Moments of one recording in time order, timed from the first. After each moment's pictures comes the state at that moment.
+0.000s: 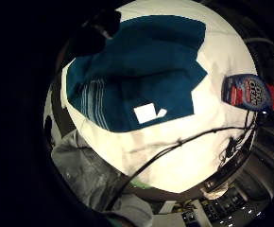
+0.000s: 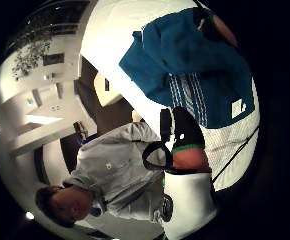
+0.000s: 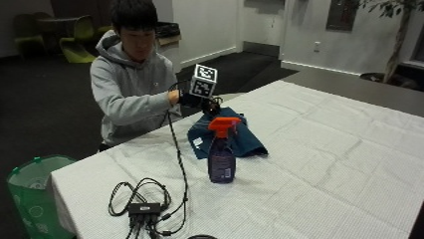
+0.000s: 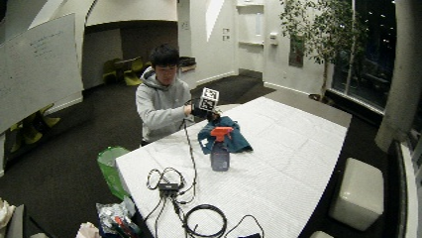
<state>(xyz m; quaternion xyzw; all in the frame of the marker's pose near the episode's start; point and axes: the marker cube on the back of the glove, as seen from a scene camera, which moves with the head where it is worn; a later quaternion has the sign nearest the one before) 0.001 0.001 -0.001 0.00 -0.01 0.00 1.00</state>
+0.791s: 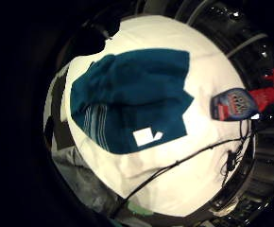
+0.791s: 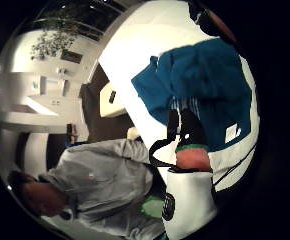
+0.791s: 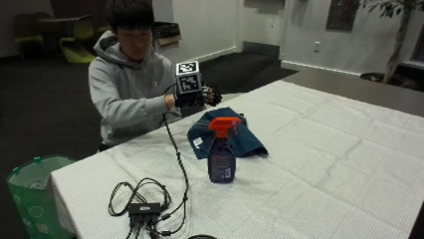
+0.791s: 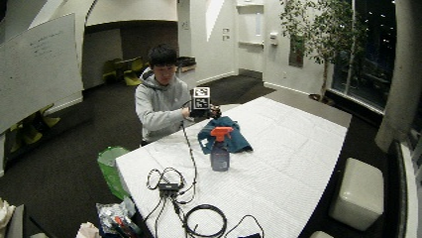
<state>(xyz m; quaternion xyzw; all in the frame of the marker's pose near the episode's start) -0.006 0.016 -0.007 0.19 0.01 -0.05 0.98</state>
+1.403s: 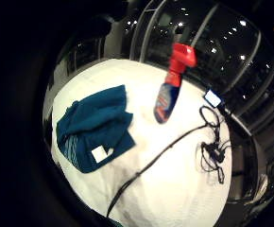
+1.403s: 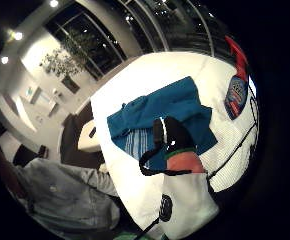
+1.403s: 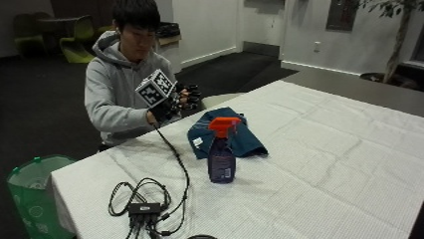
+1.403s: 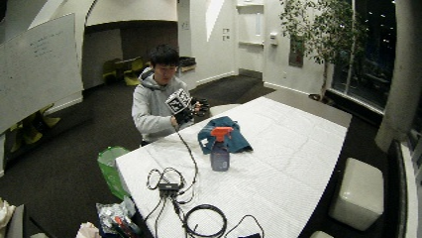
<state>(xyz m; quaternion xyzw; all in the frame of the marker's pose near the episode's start) 0.099 0.079 -0.023 0.45 0.05 0.05 0.89</state>
